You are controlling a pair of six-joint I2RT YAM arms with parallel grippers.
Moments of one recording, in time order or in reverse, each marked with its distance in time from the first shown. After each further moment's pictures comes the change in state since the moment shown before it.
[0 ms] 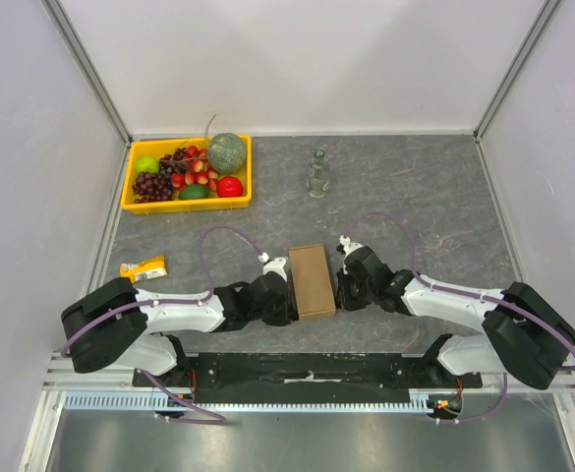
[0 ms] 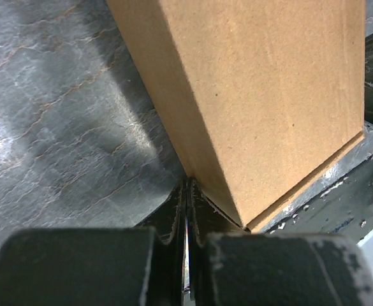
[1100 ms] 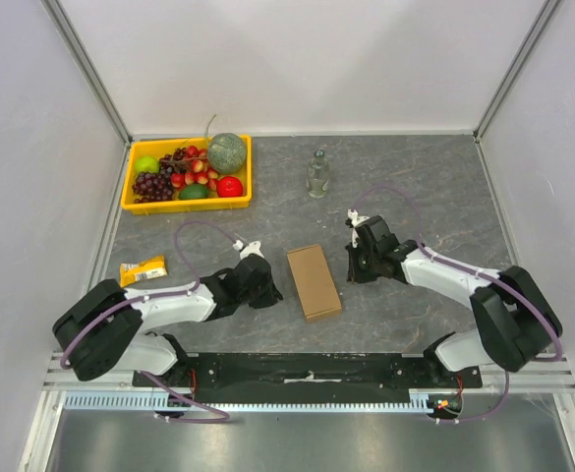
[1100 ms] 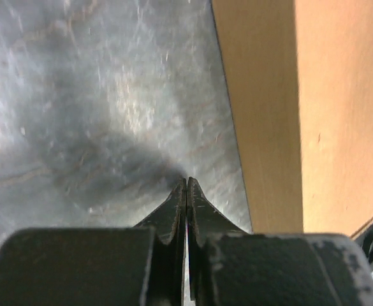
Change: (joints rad) left arm 0.190 -0.067 -0.037 -0.042 -0.025 -0.056; right arm -0.225 0.076 0.196 -0.175 0.039 -0.213
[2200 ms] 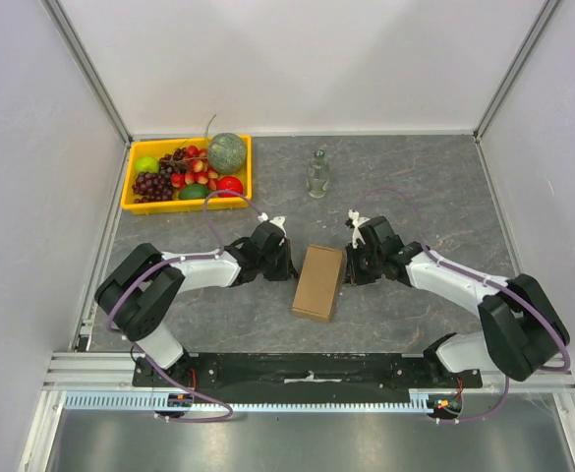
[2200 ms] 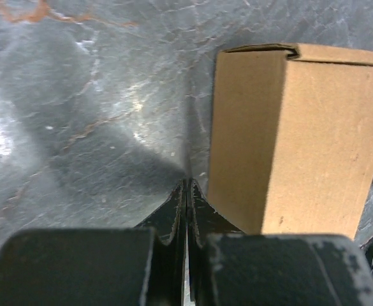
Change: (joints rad) left arm 0.128 0.342 0.311 0.033 0.186 0.266; right arm -0.007 0.019 -0.017 0.021 -0.184 0.006
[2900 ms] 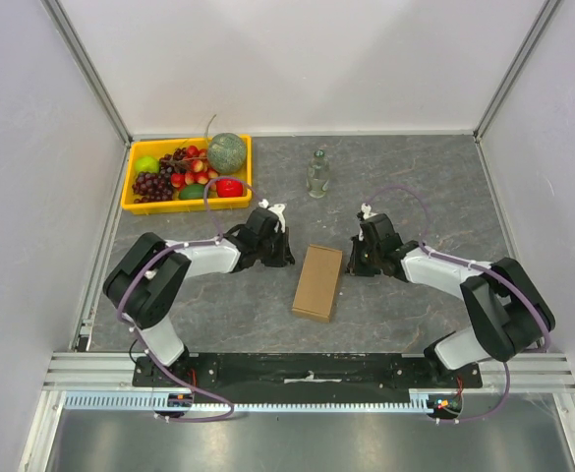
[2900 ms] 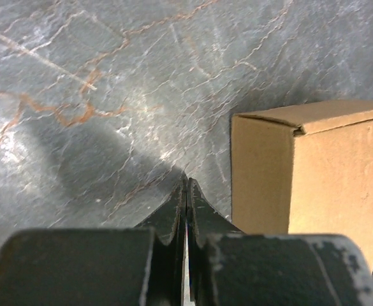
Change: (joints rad) left arm 0.108 0.064 0.075 0.006 0.060 0.173; right arm -0.058 0.065 -0.019 0.159 0.152 0.164
